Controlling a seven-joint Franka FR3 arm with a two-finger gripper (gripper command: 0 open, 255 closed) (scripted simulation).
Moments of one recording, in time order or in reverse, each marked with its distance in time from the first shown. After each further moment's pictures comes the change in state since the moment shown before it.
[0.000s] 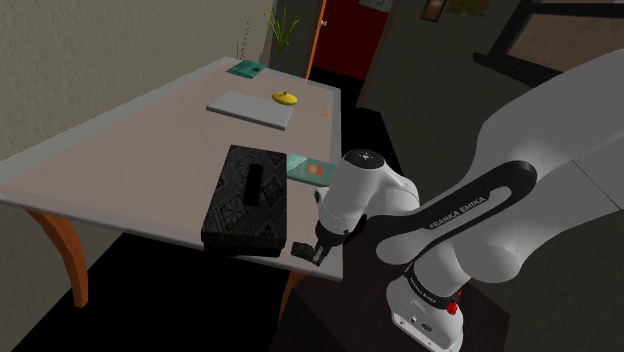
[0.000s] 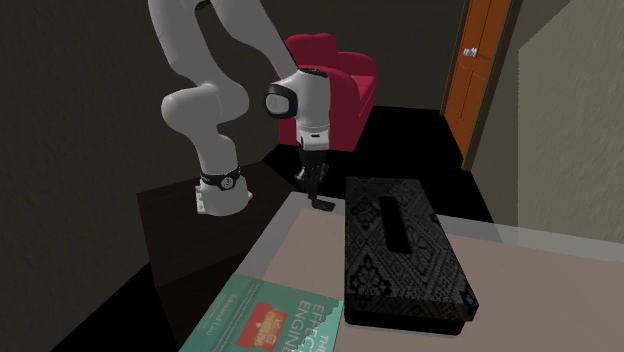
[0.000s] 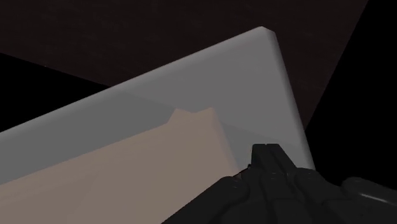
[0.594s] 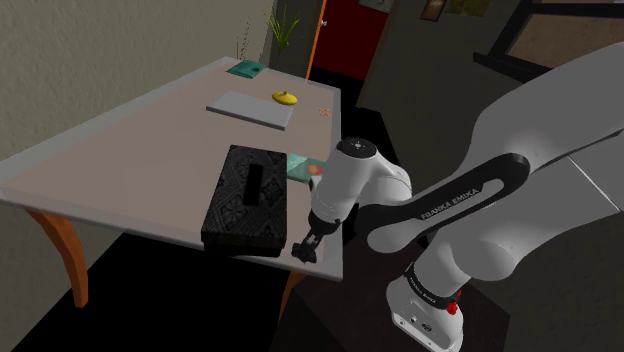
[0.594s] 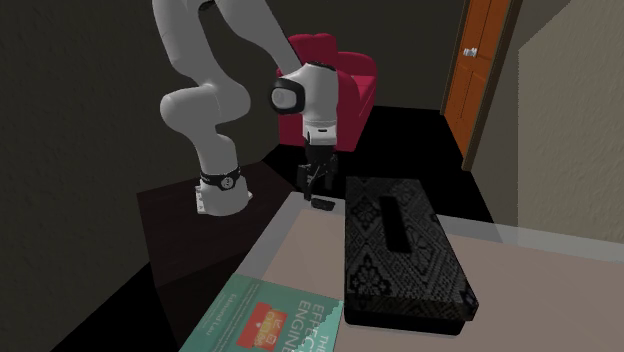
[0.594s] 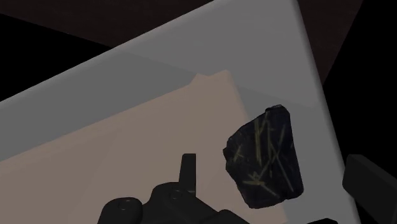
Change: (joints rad) arm -0.094 0.008 0.032 0.067 -0.097 -0.034 0.052
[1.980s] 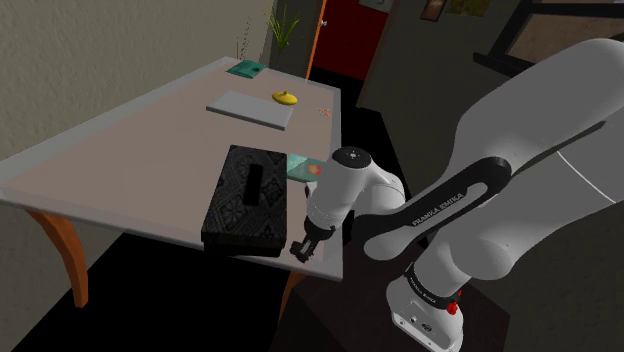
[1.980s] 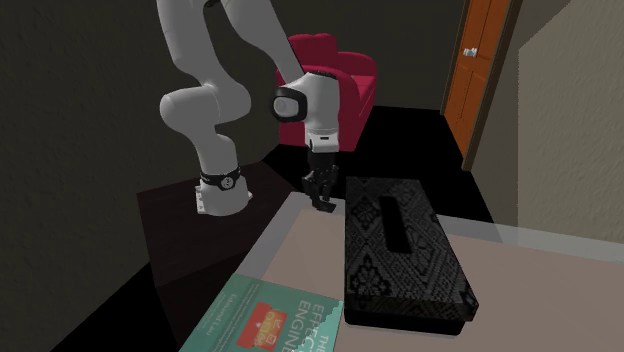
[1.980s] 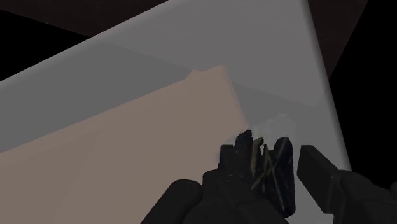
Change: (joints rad) arm -0.041 0.092 0.042 0.001 -0.042 0.105 0.037
